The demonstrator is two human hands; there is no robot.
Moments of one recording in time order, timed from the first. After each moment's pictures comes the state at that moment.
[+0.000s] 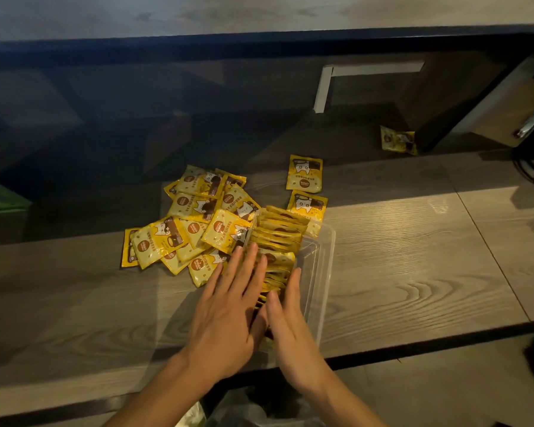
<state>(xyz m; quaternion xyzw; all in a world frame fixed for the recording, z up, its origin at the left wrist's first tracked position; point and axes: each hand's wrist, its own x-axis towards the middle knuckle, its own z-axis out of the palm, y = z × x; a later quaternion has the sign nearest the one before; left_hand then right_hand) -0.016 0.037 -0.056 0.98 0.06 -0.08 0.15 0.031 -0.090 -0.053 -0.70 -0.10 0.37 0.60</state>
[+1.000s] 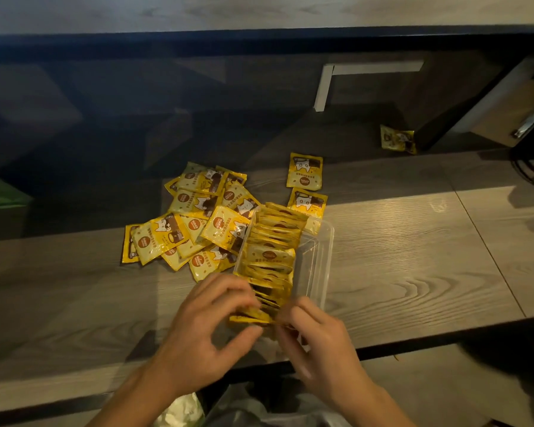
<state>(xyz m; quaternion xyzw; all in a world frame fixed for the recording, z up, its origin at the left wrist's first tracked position) -0.042 0.060 -0.038 0.90 -0.02 0.13 0.43 0.040 -0.134 -0.037 -0.80 -0.42 0.08 0.41</state>
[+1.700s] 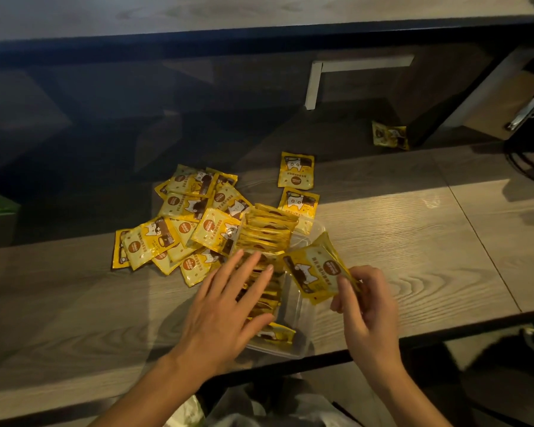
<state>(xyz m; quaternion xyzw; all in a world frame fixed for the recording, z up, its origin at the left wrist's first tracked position) -0.012 0.038 -0.067 0.99 -0.03 0.05 0.09 0.080 -0.171 -0.041 -0.81 -0.18 0.02 0.56</state>
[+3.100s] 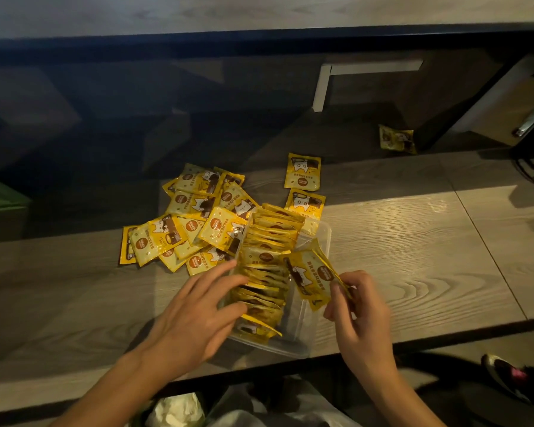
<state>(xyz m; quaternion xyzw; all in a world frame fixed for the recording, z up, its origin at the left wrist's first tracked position) -0.036 0.080 -0.056 0.99 -0.12 0.05 0.11 0.071 -0.160 -0.040 -0.82 -0.22 0.03 0.53</state>
